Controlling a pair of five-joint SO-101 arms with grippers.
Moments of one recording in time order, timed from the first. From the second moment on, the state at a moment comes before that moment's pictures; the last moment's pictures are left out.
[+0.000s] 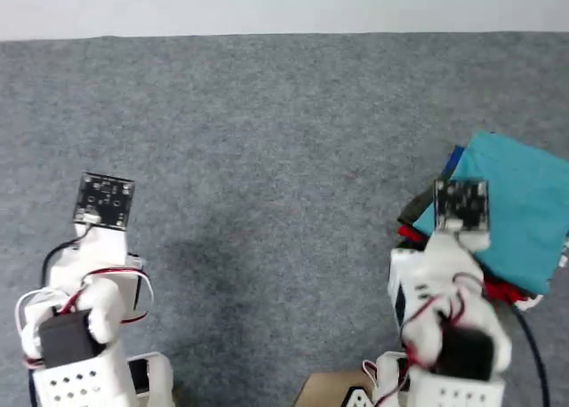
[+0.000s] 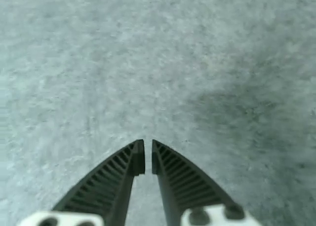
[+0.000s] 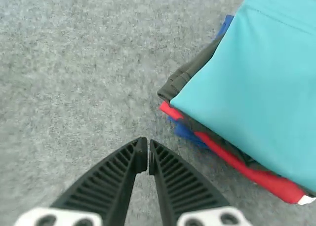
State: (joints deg) left arm -17.1 -71.2 54.1 85.1 -16.7; right arm 4.0 -82.8 58.6 77.1 4.4
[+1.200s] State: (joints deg) left arm -0.3 -71.2 91.5 46.2 11.4; right arm 3.6 -102.6 94.3 76.2 9.5
